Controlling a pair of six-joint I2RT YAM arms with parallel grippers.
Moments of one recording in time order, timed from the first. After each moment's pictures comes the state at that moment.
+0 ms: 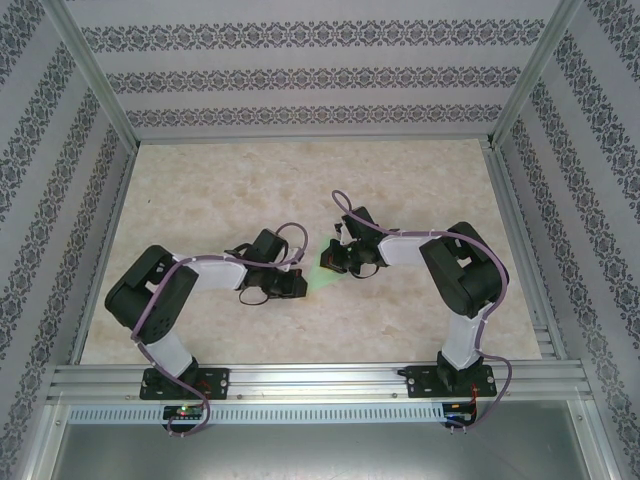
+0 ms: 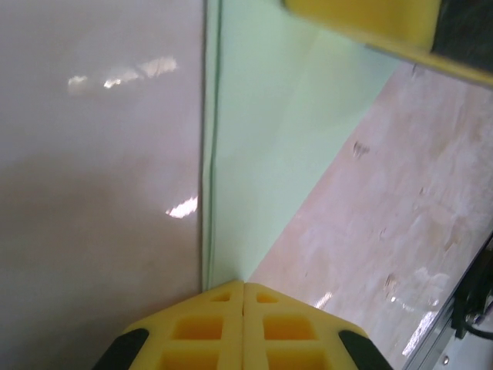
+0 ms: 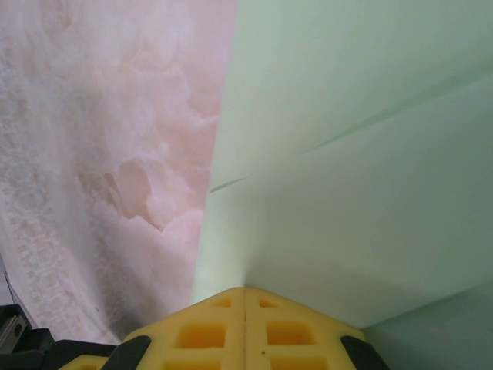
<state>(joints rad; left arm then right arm) -0.61 1.68 0.73 -0.13 0.57 -0.58 0.56 1.88 0.92 -0.06 -0.50 0.75</state>
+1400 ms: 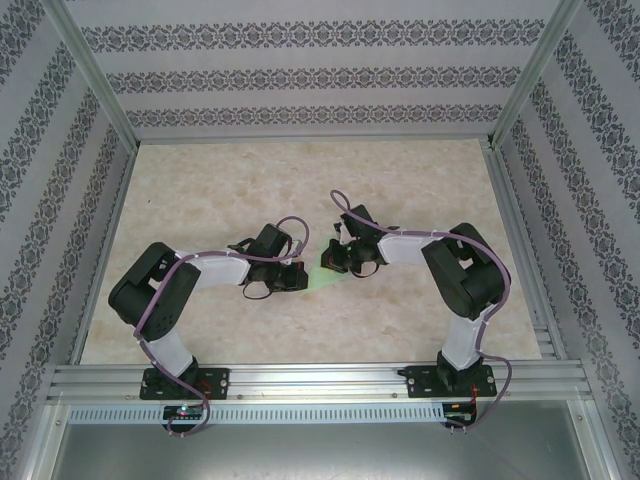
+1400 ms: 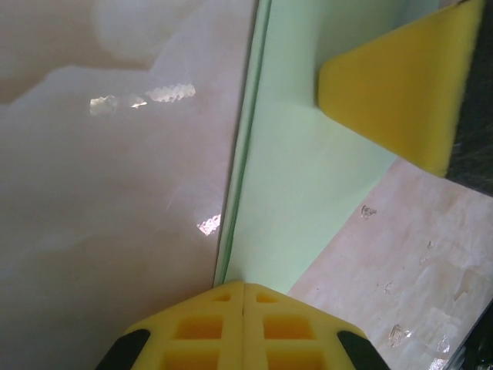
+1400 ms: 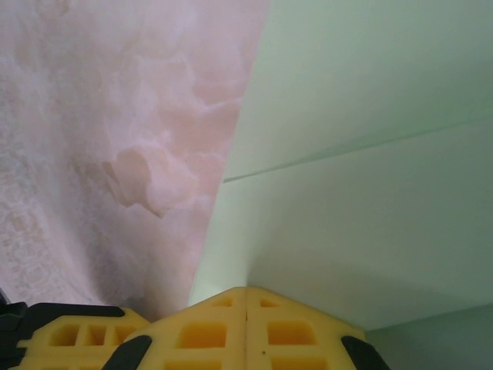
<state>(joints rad) -0.61 1.72 0.79 -0.13 0.48 -0.63 0.57 1.85 0.95 -0.13 -0.49 0.72</state>
